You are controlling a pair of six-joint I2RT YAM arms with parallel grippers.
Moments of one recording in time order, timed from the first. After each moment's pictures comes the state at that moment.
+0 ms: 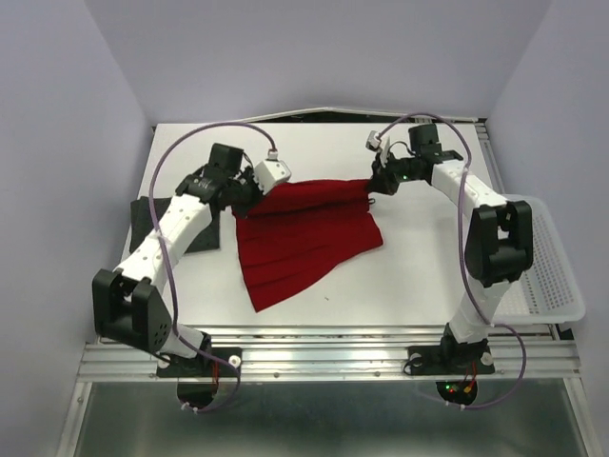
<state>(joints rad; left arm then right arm) -0.31 1.46 1.29 -0.68 0.25 0.66 0.16 1.90 1.52 -0.52 -0.78 -0.67</state>
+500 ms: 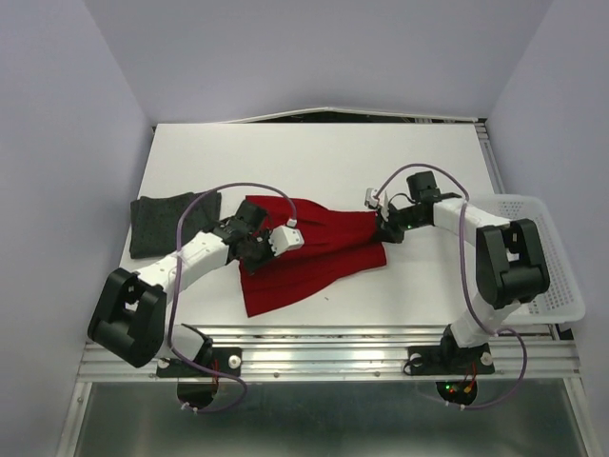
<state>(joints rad) -0.51 1.35 0.80 -0.57 0.19 0.66 0.17 1.71 1.03 -0.46 -0.77 -0.95</state>
